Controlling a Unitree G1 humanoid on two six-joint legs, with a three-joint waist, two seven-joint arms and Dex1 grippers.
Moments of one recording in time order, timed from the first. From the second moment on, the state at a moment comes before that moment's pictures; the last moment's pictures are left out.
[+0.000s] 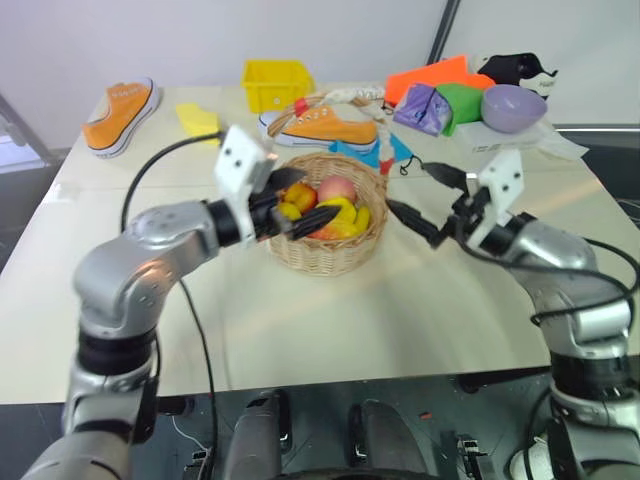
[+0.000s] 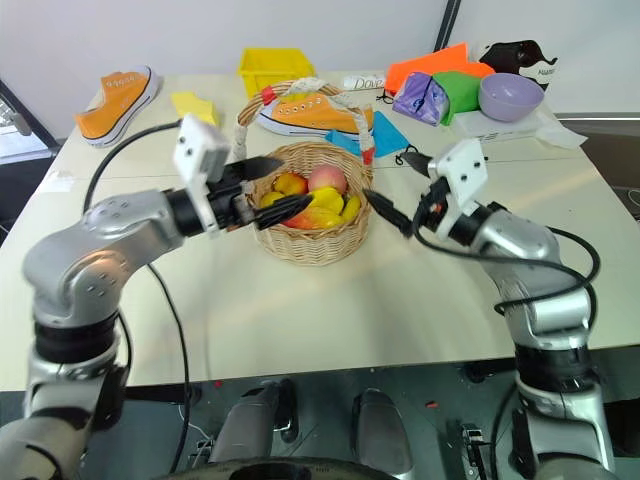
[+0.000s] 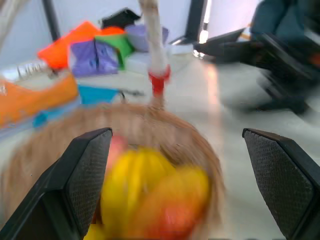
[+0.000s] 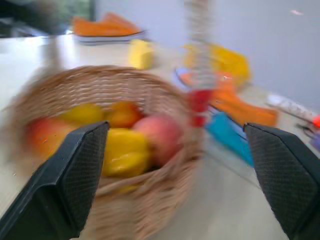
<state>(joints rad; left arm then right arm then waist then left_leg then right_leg) -0.51 0.54 0.11 -0.51 -0.72 0.97 -0.56 -0.48 -0.53 -0.12 -0.22 0.42 0.50 0.56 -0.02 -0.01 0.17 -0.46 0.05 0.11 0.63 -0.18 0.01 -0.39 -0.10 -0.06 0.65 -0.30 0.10</state>
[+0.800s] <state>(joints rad) -0.38 0.52 0.12 -0.59 -0.75 0.80 -0.53 -0.55 -0.52 -0.29 -0.02 0.35 0.42 0.40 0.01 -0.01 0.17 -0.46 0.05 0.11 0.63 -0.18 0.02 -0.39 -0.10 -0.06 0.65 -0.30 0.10</state>
